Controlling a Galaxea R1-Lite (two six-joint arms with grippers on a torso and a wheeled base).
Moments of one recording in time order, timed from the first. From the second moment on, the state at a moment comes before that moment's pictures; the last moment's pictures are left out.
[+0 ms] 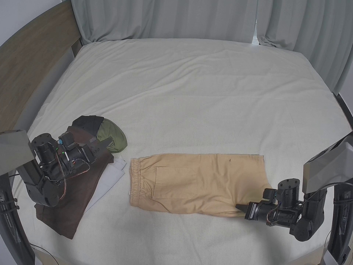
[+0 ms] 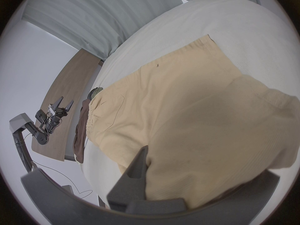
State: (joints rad) left arm 0.03 2.16 -0.59 -1.55 -0.57 -0.33; right arm 0.40 2.30 -0.19 -1.54 0.22 0.58
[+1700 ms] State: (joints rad) left arm 0.02 2.12 -0.52 -1.55 -0.65 -0.35; right arm 0.59 1.88 -0.11 -1.54 0.61 0.53
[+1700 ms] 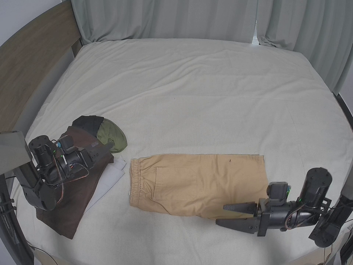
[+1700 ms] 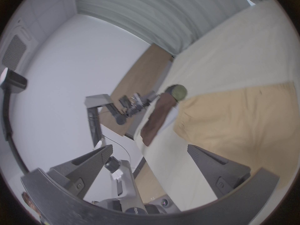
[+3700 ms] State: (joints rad) left arm -0.08 2.33 -0.40 -1.55 -0.68 -0.37; right arm 0.39 1.62 -0.14 -1.53 0.81 0.45
